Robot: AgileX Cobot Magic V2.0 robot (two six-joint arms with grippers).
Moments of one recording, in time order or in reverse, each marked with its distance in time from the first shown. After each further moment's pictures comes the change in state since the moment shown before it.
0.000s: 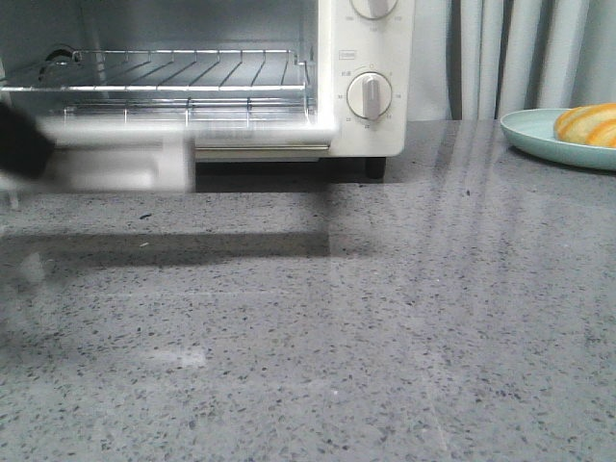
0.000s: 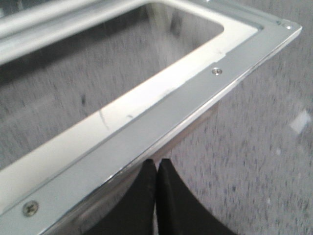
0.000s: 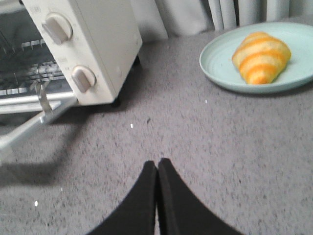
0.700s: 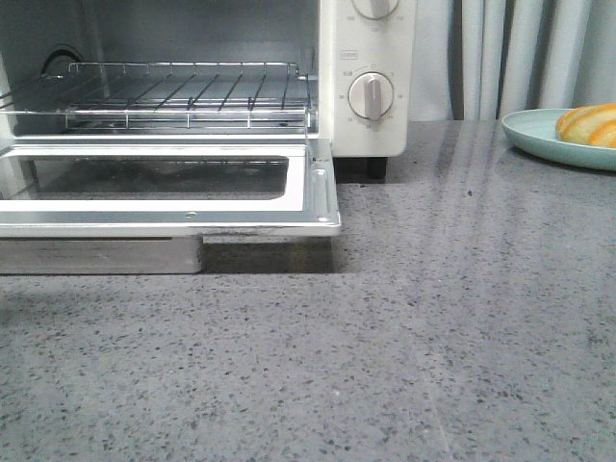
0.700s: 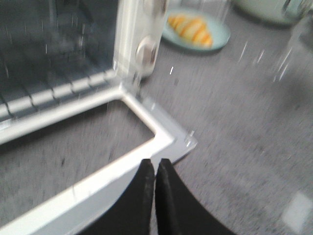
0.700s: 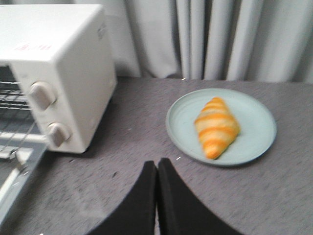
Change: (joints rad) left arm 0.000 -0.412 0.062 -0.184 0.010 -0.006; right arm 0.000 0.410 -0.603 -0.246 0.288 0.000
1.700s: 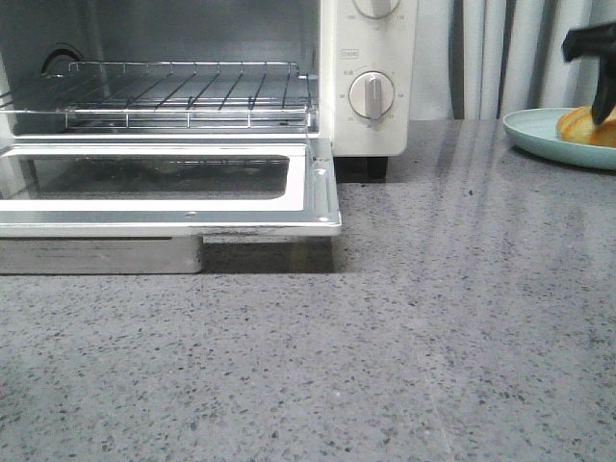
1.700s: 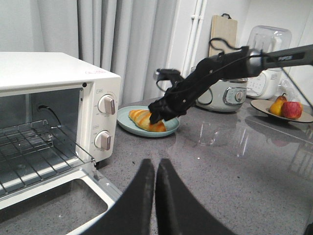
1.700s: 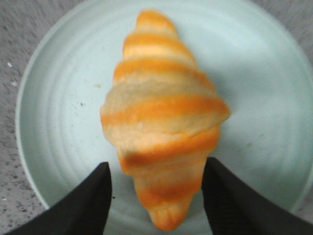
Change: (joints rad) left arm 0.000 -0.306 0.000 -0.131 0.028 -0.035; right arm -0.246 1.031 -0.296 0.020 -0.188 0.093
